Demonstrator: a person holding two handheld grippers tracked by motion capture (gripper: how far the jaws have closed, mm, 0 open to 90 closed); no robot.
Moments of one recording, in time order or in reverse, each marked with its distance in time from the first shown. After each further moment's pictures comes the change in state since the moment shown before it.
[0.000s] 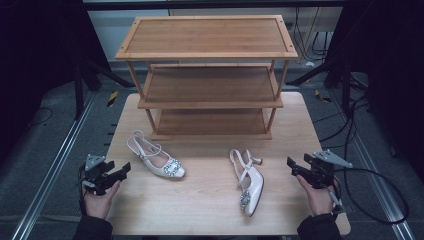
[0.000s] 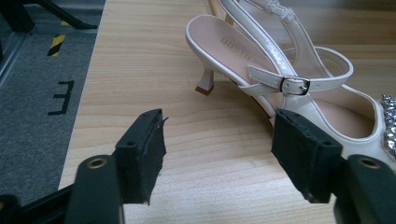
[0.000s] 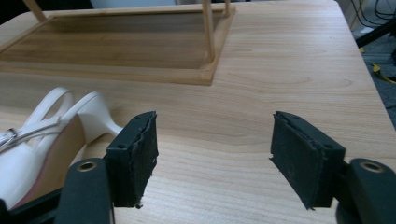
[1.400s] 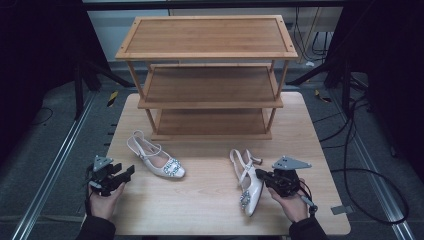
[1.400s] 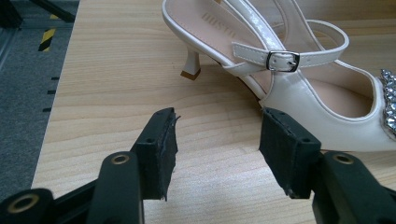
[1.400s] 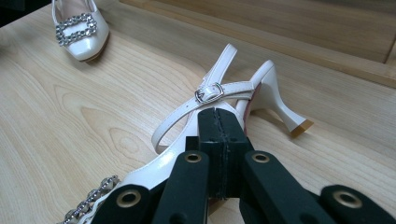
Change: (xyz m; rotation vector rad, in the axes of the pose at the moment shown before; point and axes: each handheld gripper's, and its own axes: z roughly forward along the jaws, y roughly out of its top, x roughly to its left) left arm -0.008 -0.006 0.010 0.047 -0.013 0.050; right arm 0.089 -0.004 0.009 0.143 0.338 -0.238
